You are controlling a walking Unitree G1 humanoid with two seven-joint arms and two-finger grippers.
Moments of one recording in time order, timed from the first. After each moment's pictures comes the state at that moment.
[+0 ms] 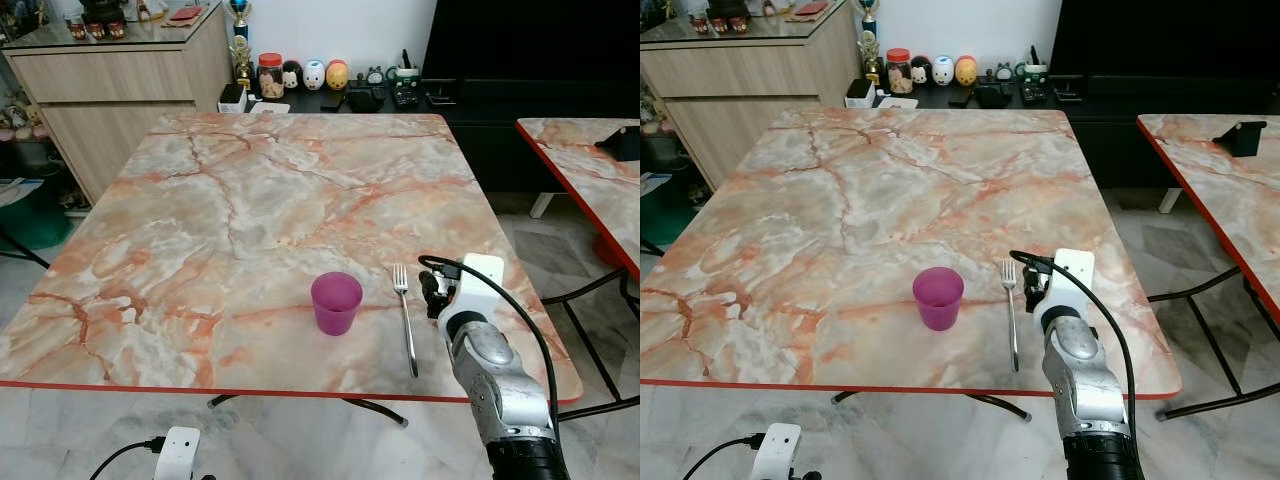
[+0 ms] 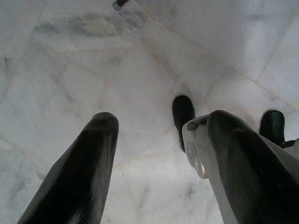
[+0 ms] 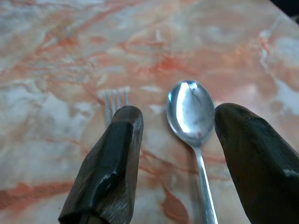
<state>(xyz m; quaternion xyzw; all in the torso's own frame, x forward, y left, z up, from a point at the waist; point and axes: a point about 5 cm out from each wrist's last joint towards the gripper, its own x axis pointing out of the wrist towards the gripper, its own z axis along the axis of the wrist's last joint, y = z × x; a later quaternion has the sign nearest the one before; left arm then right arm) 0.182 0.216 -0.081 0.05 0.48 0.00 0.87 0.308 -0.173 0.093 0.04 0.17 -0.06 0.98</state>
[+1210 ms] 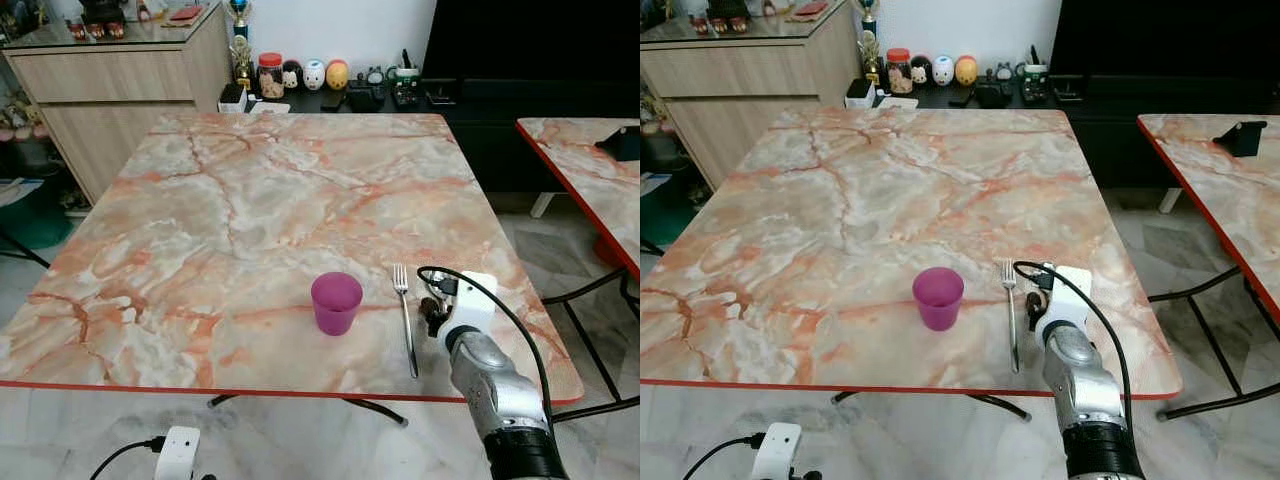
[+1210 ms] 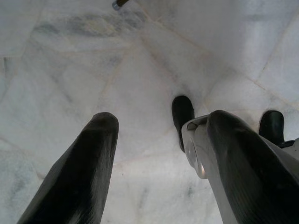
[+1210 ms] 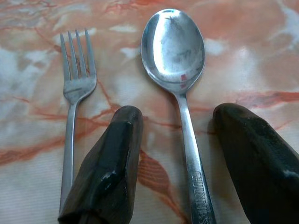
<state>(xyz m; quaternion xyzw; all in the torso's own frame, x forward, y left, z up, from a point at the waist) 0.182 0.215 -0.080 0.05 0.48 0.00 0.87 0.310 -0.178 0.066 0.05 0.25 -0.08 0.96</state>
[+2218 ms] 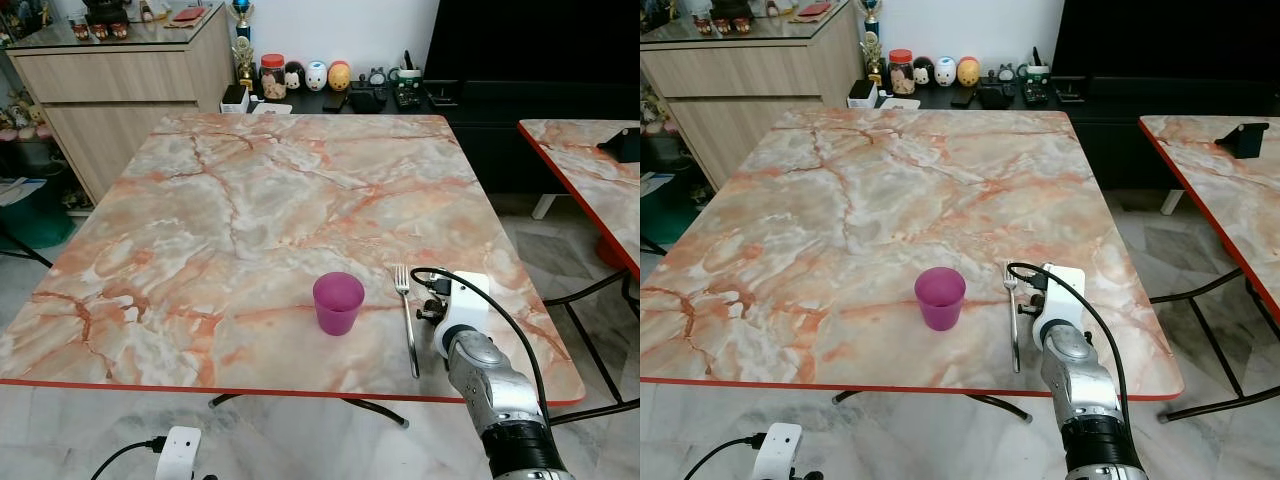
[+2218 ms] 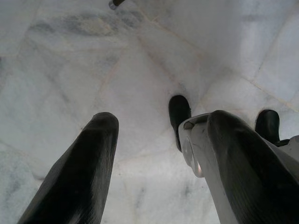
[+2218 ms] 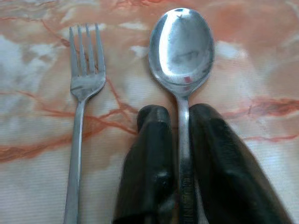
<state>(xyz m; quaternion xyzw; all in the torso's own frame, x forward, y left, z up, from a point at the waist) 0.182 0.214 -0.081 0.05 0.48 -0.01 0.87 0.313 -0.177 0.063 0.03 0.26 -0.07 0.96</state>
